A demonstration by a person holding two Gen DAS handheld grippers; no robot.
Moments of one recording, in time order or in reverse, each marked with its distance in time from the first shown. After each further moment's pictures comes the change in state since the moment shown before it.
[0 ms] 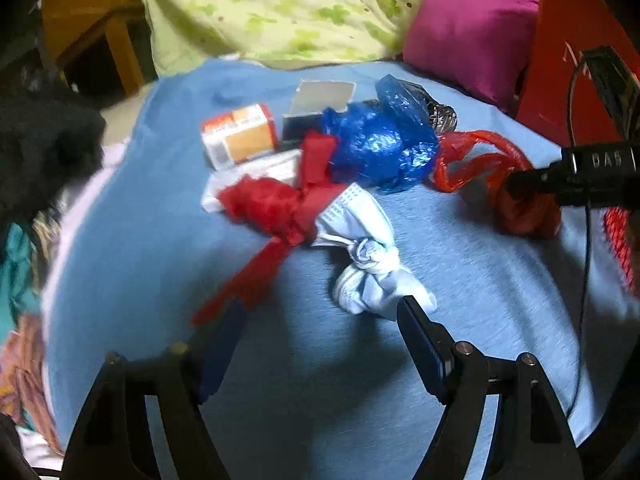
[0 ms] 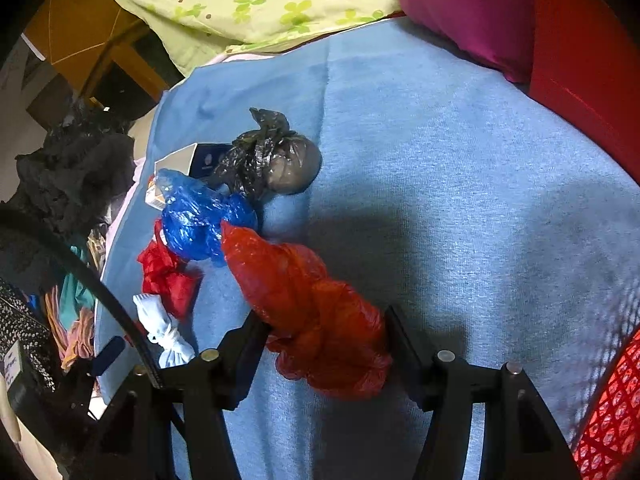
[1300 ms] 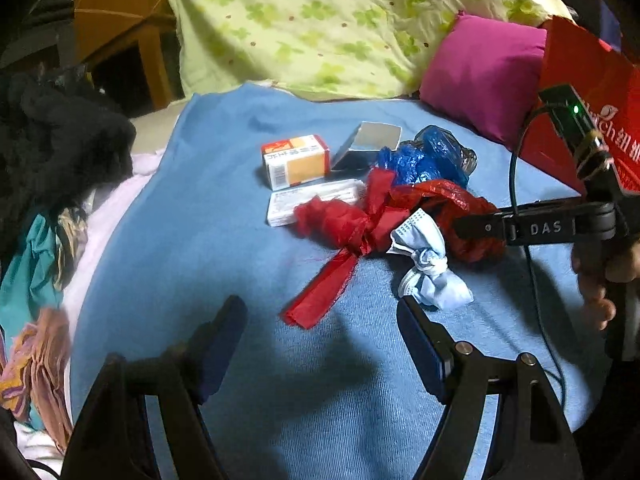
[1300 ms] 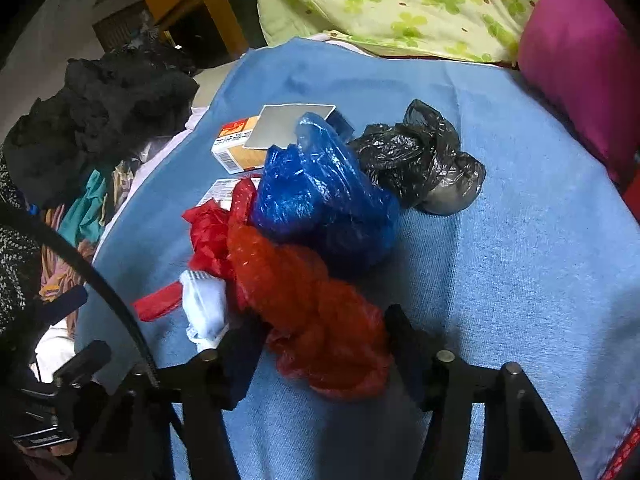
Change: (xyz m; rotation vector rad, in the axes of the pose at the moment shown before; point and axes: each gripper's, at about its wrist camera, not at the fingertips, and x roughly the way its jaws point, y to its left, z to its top) left arm -0.044 0.058 -0.019 -0.010 -0.145 0.019; right arm 0.042 0.096 -0.014 -0.329 -0.039 0.026
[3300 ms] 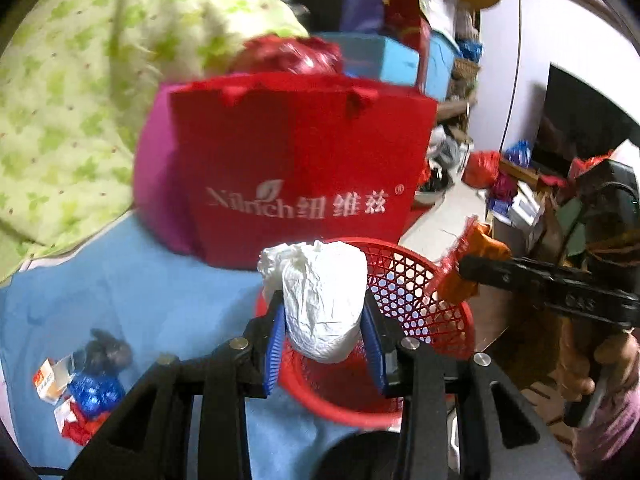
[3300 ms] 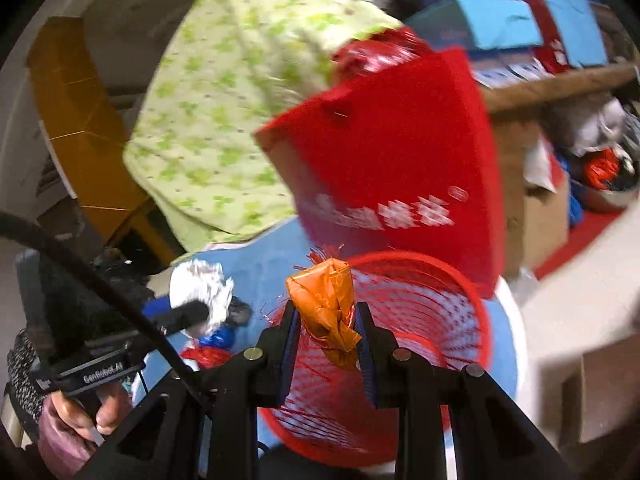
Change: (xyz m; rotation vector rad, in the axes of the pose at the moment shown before) left arm -0.125 -0.336 0.145 0.441 -0.073 -0.598; right arm -0.389 -0.180 -0.166 0.510 -0.524 -0.169
